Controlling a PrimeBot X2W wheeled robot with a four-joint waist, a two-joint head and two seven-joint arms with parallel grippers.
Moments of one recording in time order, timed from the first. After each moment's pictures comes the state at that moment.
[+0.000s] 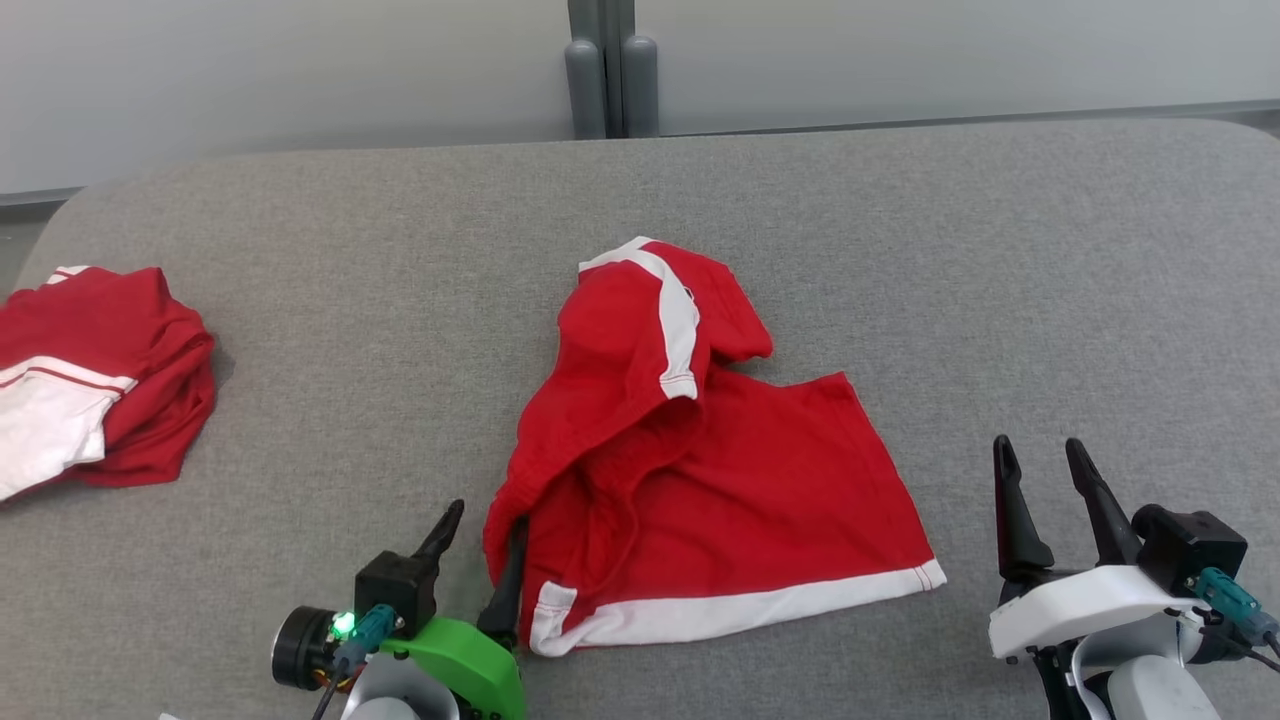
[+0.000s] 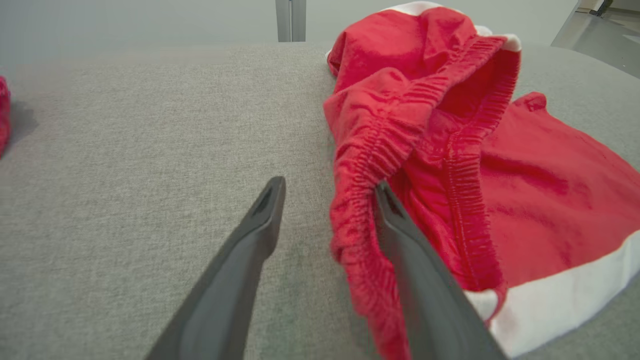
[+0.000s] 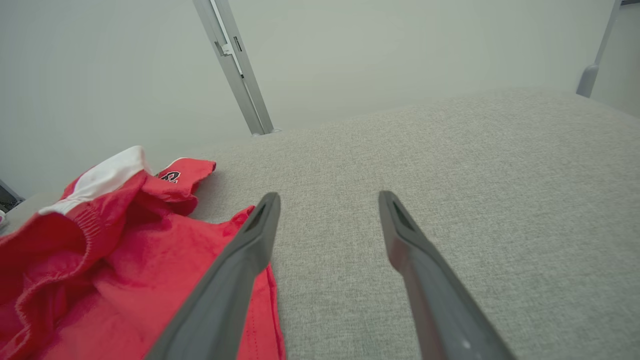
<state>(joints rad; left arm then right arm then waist) -0.19 0.08 -0.35 0.54 -0.26 -0.07 -0.26 -0.06 -0.06 -0.04 0.26 0.27 0.13 -0.26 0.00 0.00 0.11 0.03</state>
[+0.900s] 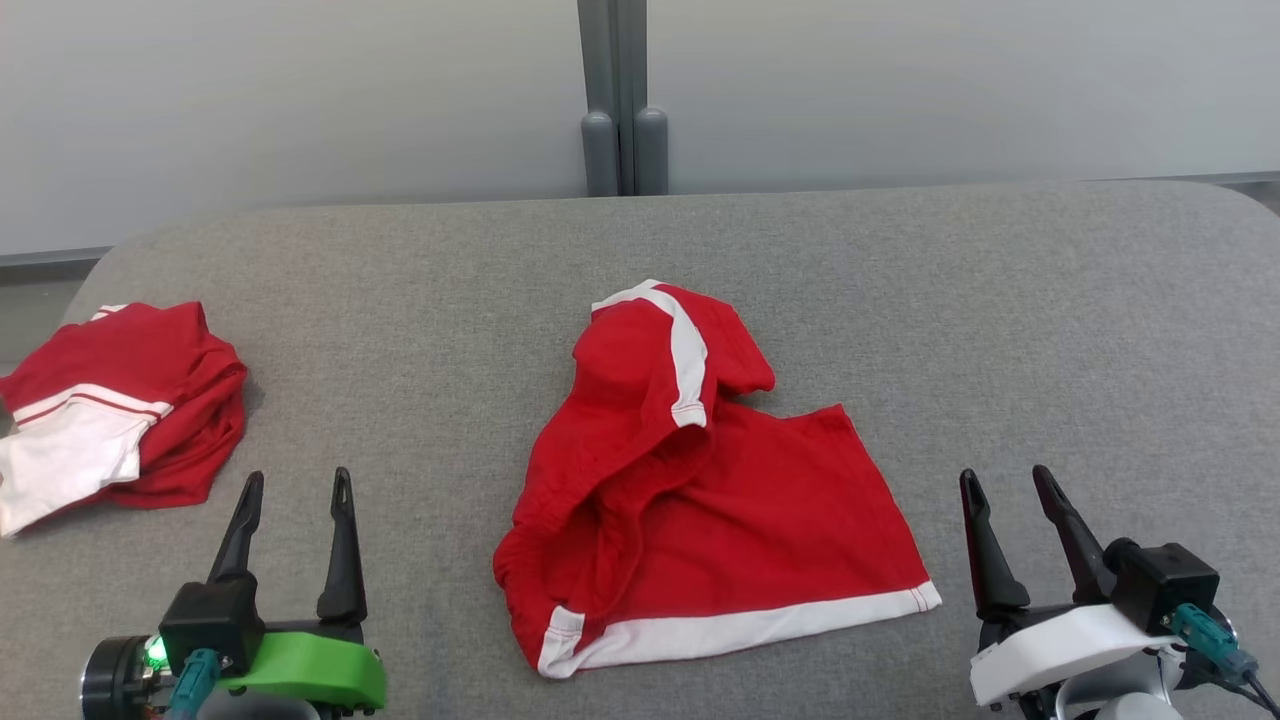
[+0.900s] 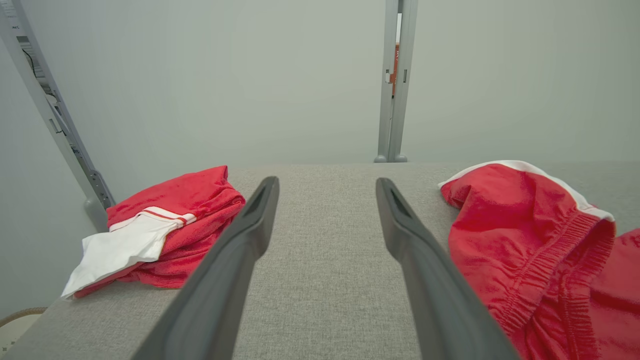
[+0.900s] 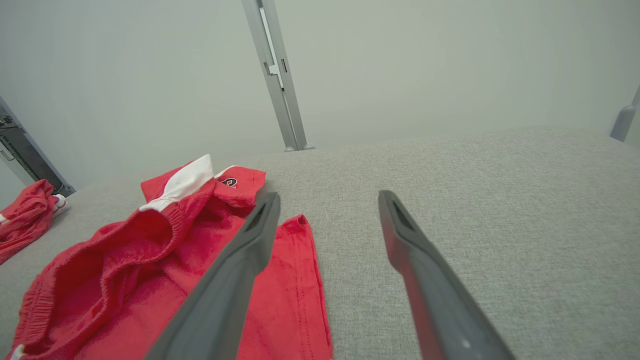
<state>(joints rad) -0.02 0.09 -0.03 0.19 -0.13 -0.03 -0.26 0.01 -0.09 0.04 0.19 0.26 0.13 -0.26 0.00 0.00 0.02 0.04</state>
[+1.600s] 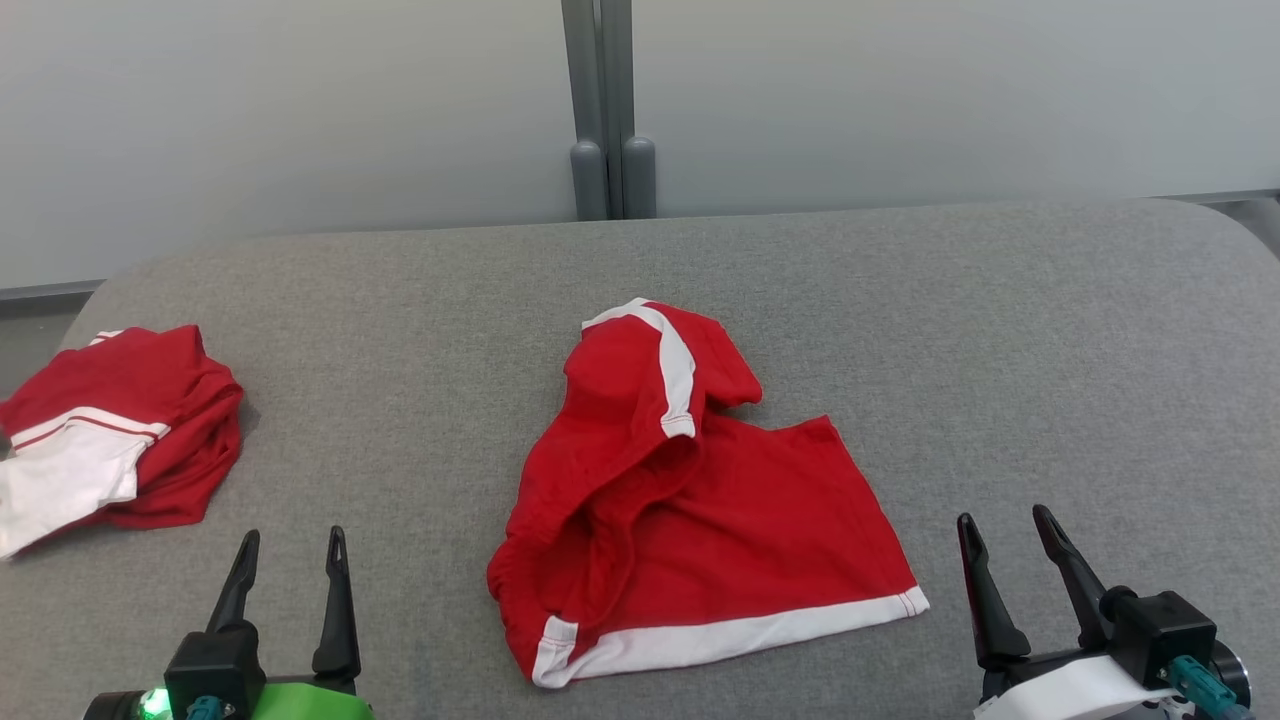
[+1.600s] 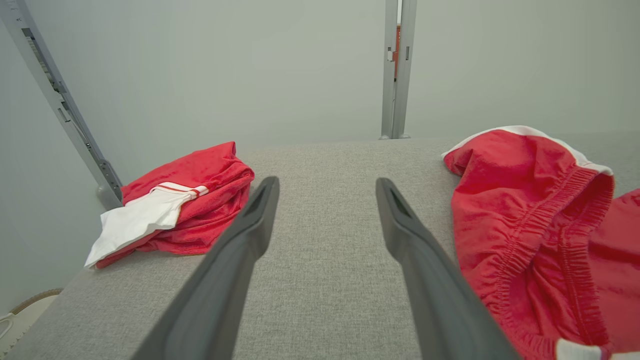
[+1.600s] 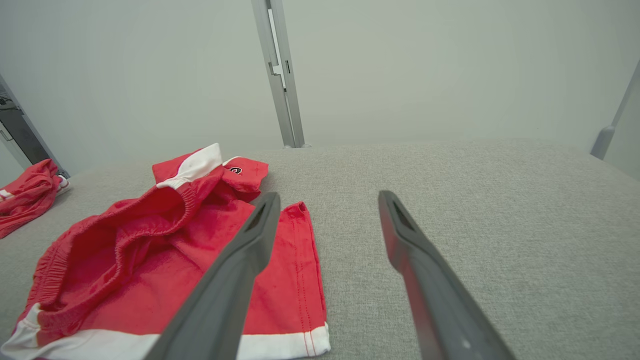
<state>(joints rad) 0.06 0.09 0.02 0.19 -0.08 -0.05 -0.26 0.12 -0.08 0.04 0.10 0.18 0.13 -0.26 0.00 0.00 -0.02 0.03</state>
